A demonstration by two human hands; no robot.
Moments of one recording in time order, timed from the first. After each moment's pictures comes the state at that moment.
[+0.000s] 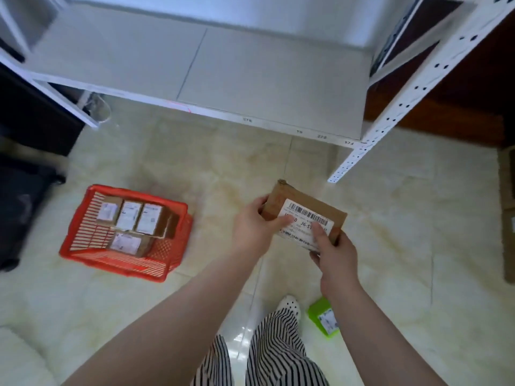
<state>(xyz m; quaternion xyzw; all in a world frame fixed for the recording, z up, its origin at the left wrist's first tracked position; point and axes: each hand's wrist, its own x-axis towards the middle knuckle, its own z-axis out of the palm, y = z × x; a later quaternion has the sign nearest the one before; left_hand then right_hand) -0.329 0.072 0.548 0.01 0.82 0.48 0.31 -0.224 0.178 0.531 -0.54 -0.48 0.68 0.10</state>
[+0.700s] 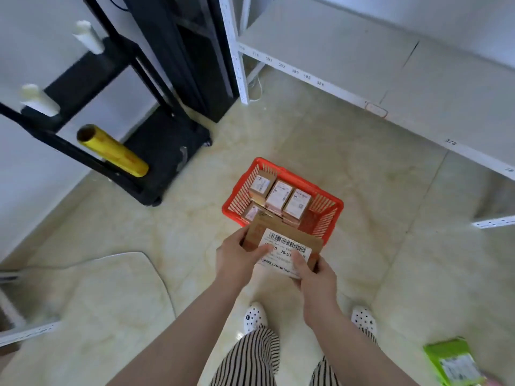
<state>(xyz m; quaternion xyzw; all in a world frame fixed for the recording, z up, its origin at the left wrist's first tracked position) -0.404 -0.507 0.559 -0.20 0.84 0.46 0.22 -0.343 -0.365 0.525 -0.44 -0.53 0.72 -0.09</state>
